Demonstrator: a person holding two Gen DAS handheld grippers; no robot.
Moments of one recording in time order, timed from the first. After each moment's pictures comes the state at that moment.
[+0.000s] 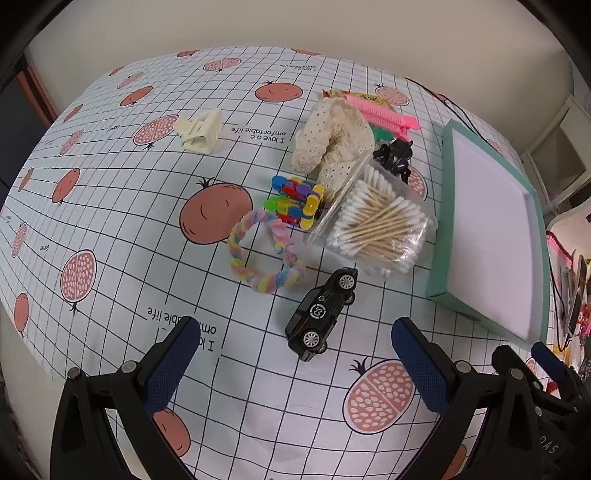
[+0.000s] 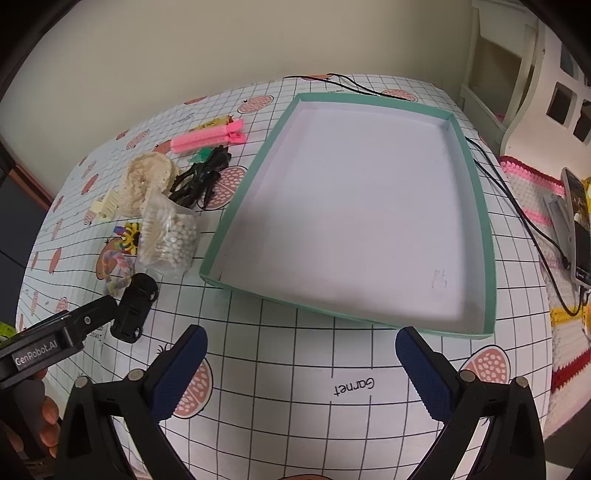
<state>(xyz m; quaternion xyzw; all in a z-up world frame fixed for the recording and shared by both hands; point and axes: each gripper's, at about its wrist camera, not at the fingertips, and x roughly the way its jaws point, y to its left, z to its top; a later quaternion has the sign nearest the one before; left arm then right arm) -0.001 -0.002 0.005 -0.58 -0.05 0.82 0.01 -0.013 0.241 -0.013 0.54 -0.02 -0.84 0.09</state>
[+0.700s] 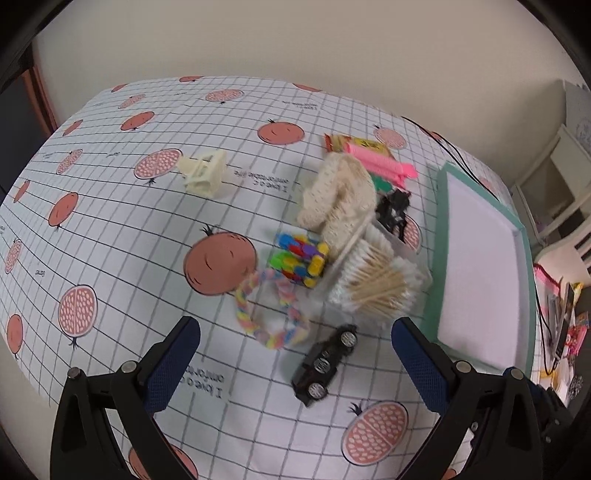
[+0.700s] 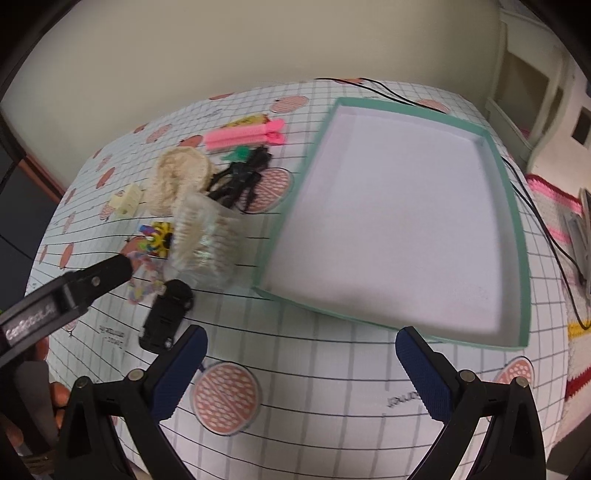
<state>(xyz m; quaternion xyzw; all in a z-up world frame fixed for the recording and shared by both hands) -0.022 -0.022 0.022 -0.53 -0.08 0.85 0.01 -0.018 0.191 -0.010 0.54 -0.01 -0.84 0.12</state>
